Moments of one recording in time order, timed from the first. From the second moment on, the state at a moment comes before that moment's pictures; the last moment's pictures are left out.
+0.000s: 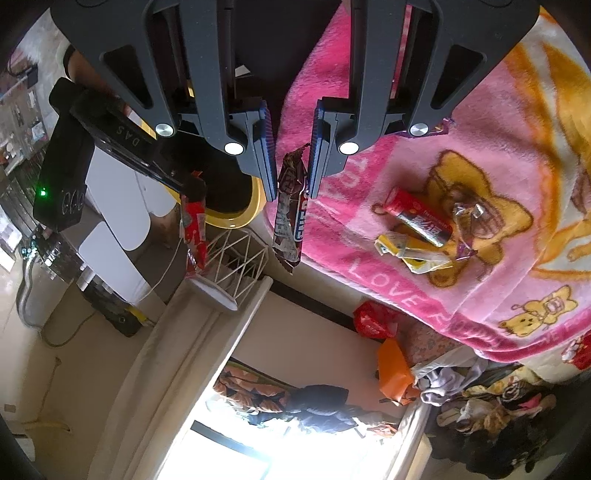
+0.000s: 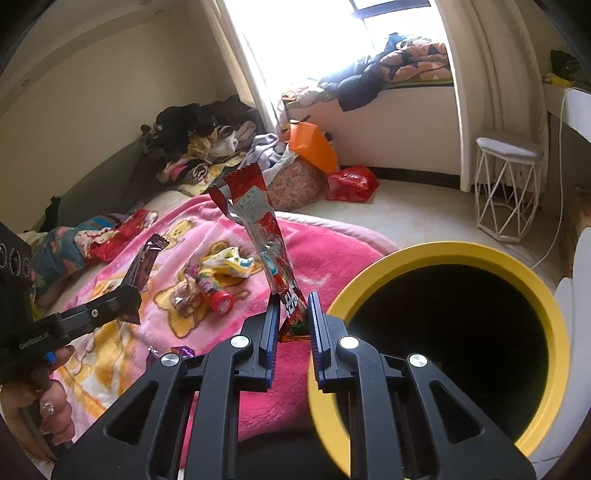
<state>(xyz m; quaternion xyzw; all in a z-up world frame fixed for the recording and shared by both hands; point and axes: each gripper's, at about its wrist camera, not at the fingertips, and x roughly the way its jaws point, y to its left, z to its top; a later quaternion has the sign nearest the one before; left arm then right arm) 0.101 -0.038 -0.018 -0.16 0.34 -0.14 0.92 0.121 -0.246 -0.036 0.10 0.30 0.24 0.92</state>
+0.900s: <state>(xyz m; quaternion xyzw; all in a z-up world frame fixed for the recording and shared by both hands) 0.108 -0.105 -0.015 -0.12 0.34 -0.20 0.91 0.116 -0.314 -0.039 0.15 0.28 0.16 0.94</state>
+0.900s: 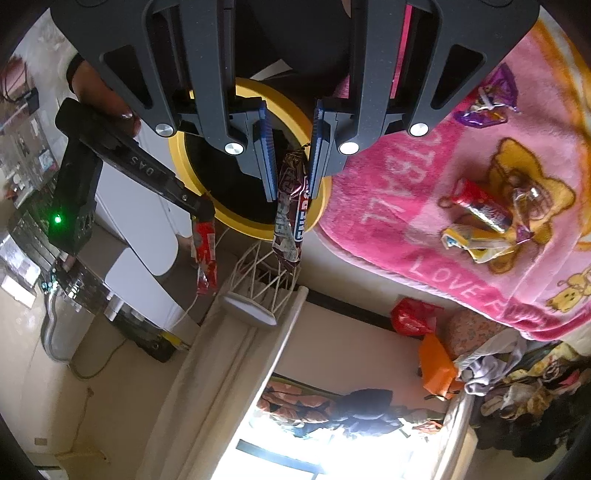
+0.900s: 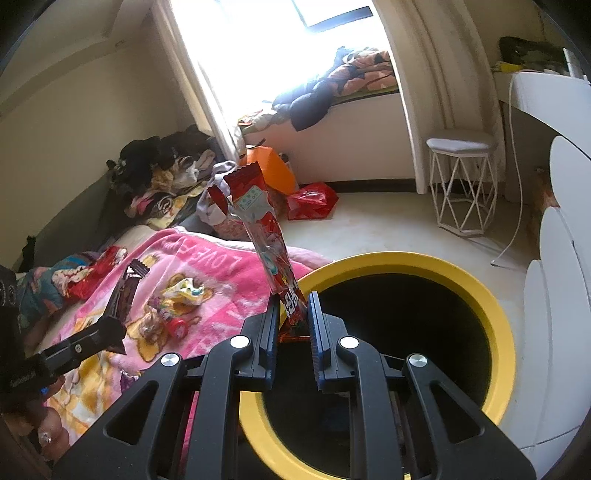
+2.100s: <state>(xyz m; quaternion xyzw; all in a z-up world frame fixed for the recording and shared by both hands) 0.123 -0.167 -0.040 -0.08 0.37 -0.26 0.89 0.123 -0.364 -0.074 0.19 0.31 0.09 0.93</state>
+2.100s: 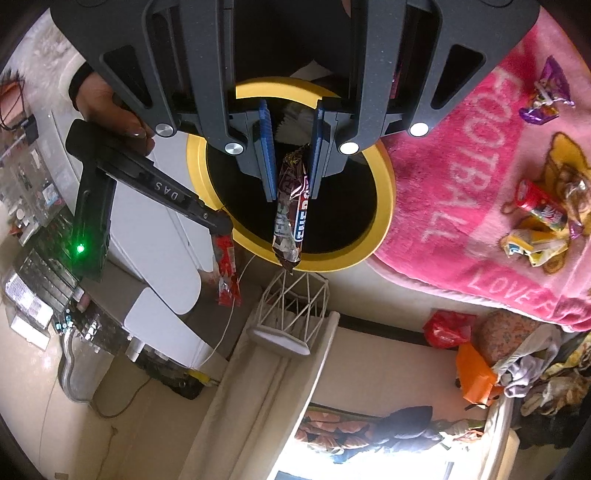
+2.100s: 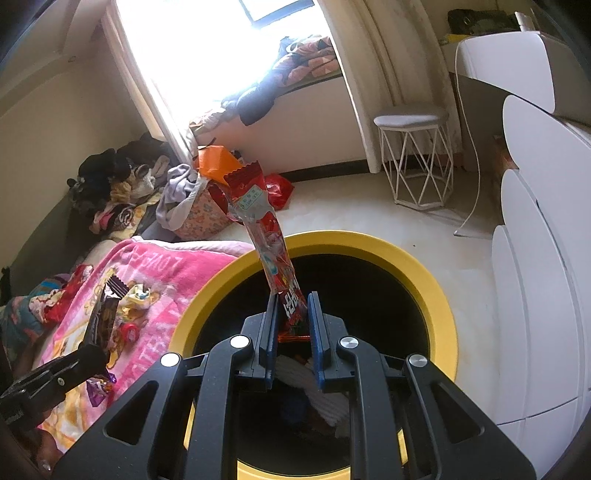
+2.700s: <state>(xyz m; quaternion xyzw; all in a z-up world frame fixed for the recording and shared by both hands) 0.141 -0.189 -0.065 -0.06 0.39 -0.26 0.88 0.126 -0.374 -0.093 0.20 0.35 0.07 0.91</state>
